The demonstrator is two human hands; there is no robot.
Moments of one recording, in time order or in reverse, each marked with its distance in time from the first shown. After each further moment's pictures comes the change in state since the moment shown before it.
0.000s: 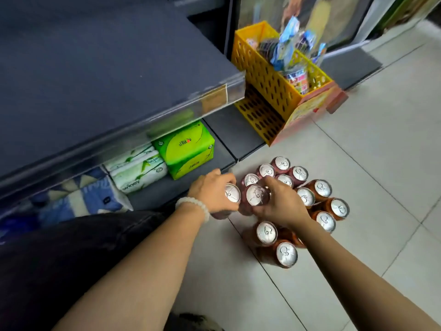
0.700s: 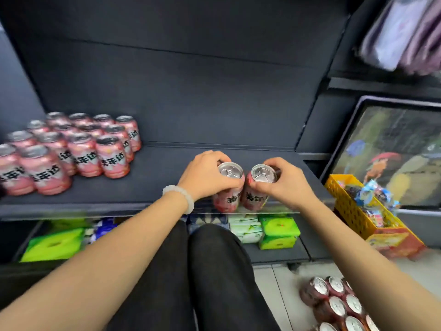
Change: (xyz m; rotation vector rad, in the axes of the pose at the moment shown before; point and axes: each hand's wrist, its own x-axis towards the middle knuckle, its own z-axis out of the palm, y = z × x) left_hand -0.268 -0.034 -0.259 -0.210 0.845 -0.159; right_hand -0.047 -0.321 -0.099 0.250 0.106 -0.608
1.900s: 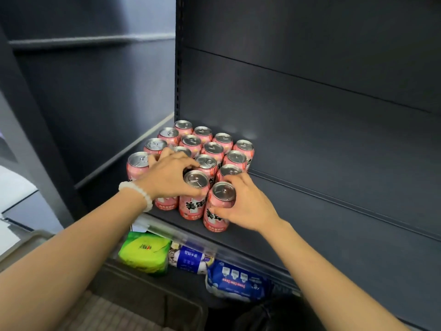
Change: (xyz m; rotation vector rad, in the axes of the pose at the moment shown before) left_hand -0.010 -0.236 -0.236 0.442 0.050 -0.390; right_hand 0.104 -0.205 0.259 -0.235 -0.528 -0.450
